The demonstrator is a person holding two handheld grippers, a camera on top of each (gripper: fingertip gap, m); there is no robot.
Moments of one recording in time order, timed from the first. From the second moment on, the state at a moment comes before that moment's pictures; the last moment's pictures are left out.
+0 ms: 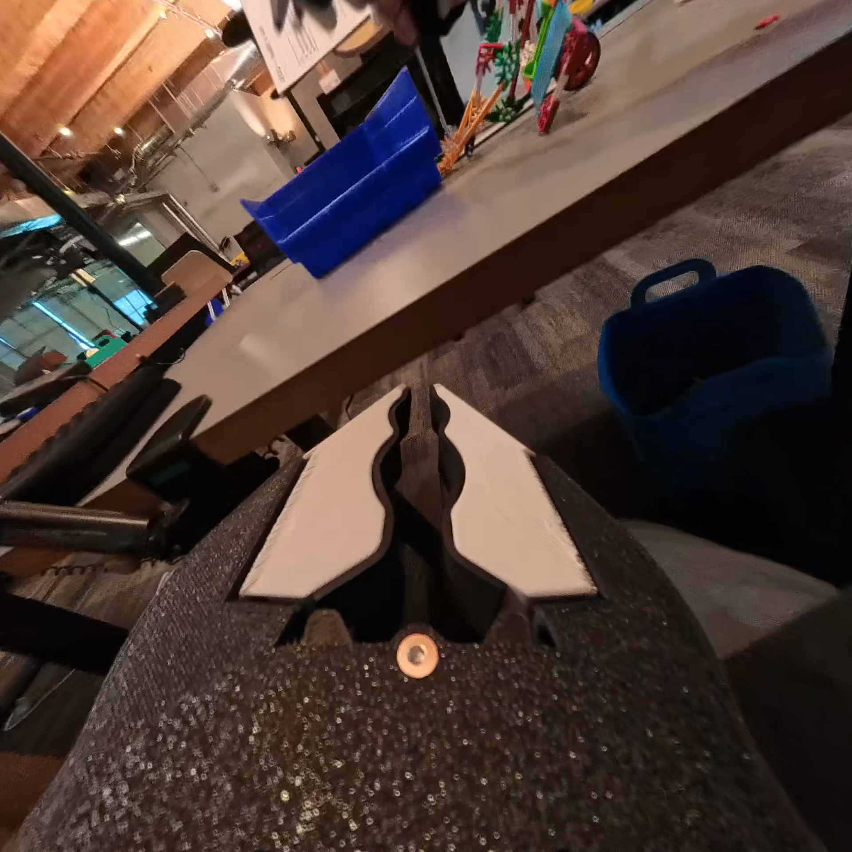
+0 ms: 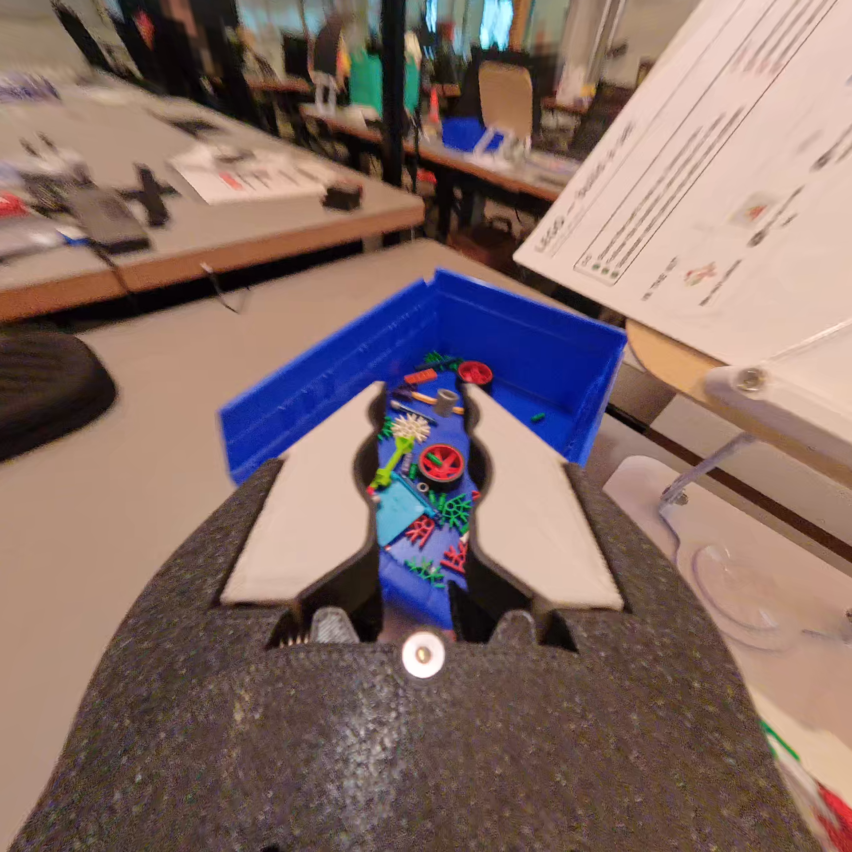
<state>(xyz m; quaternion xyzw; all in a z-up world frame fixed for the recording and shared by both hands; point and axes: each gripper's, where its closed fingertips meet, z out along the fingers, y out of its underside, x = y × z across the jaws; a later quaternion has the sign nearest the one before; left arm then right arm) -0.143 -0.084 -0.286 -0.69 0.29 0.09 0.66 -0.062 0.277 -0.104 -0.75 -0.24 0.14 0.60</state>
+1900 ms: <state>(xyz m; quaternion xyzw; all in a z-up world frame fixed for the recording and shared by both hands) -0.524 0.157 -1.004 -0.98 0.15 0.08 0.10 -0.167 0.227 -0.214 -0.64 -0.44 -0.04 0.63</state>
